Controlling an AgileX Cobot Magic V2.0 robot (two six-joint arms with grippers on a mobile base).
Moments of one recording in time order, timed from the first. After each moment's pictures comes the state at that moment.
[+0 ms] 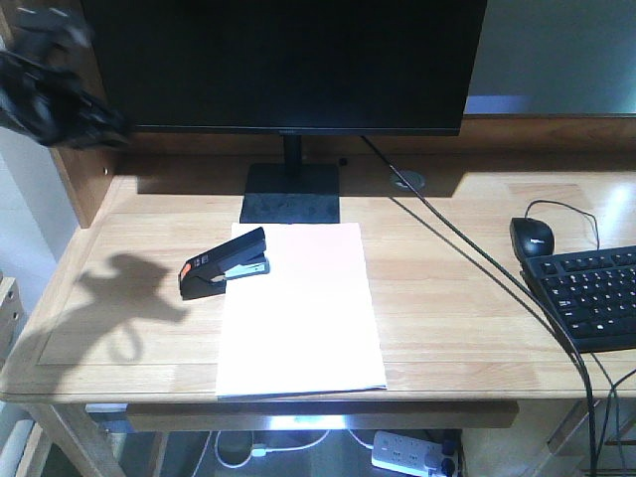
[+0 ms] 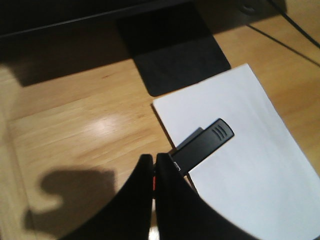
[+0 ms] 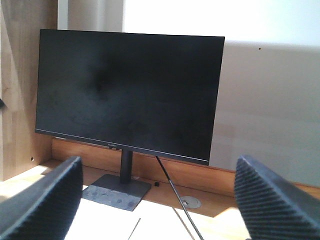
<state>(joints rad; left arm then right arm) 0.02 1.73 -1.62 -0.49 0.91 0.49 0.38 0.05 -0.20 -0.94 0.10 0.82</state>
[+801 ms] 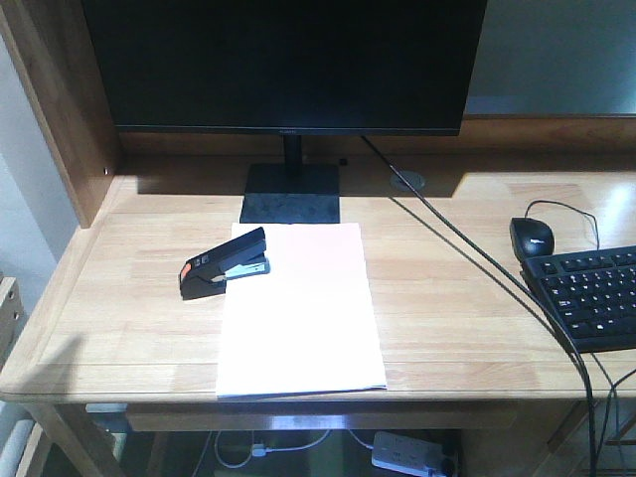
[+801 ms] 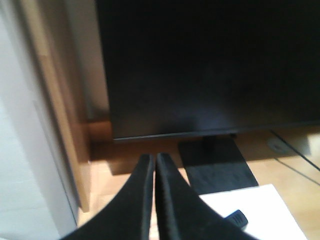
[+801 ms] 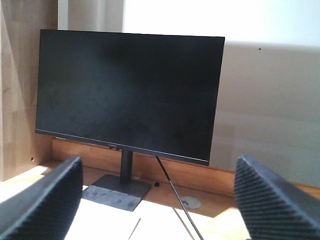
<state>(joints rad) 0.06 1.05 -1.18 -0.41 0.53 0.37 0.38 0.05 -0.20 -0.94 0.10 0.82</state>
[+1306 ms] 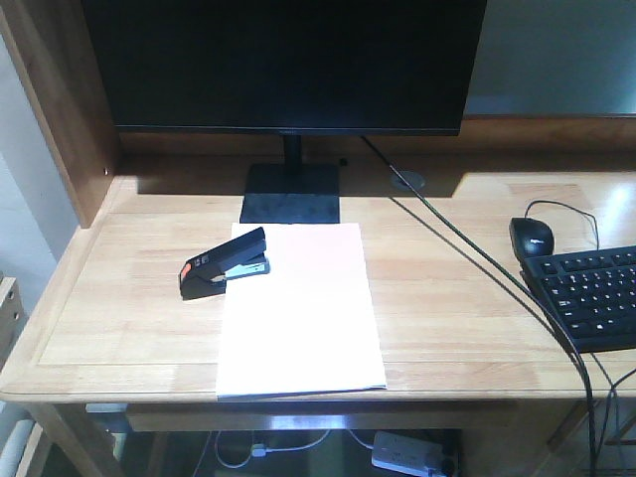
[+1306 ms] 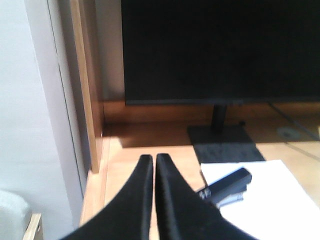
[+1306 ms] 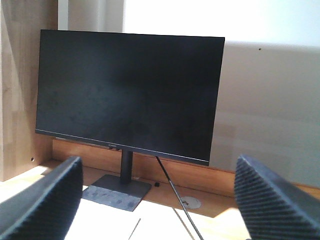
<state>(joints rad) 0.02 0.56 -0.53 -0.41 0.26 0.39 0.38 0.05 -0.20 -0.94 0.10 0.82</state>
